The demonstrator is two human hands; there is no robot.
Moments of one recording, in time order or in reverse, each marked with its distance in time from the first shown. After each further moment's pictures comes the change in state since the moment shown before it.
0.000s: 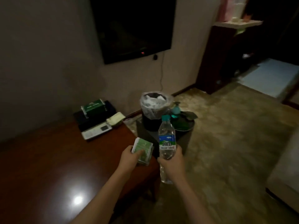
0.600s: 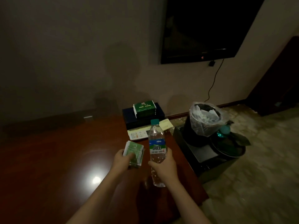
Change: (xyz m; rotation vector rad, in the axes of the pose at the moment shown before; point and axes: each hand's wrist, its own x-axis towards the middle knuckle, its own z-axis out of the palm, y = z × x) left_hand 0.068 -0.022 -0.203 -0.193 0.304 -0.092; right_hand 0.022 -0.059 0.218 -0.151 -0.375 -0.103
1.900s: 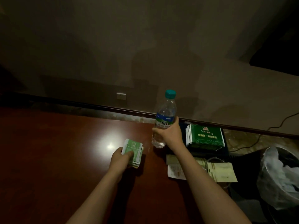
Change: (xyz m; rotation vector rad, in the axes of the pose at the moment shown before) left_hand 0.223 0.009 -0.126 -0.161 0.351 -0.254; right_hand 0.285 -0.120 0.221 -0.167 -0.358 -0.098
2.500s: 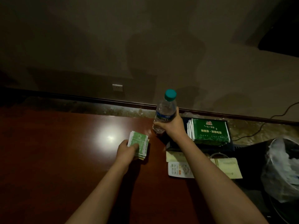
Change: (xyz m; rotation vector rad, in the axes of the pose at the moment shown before) left_hand 0.035 0.003 0.034 -0.009 -0.036 -0.045; right_hand 0.043 0.025 -0.007 -0.044 -0.034 -0.043
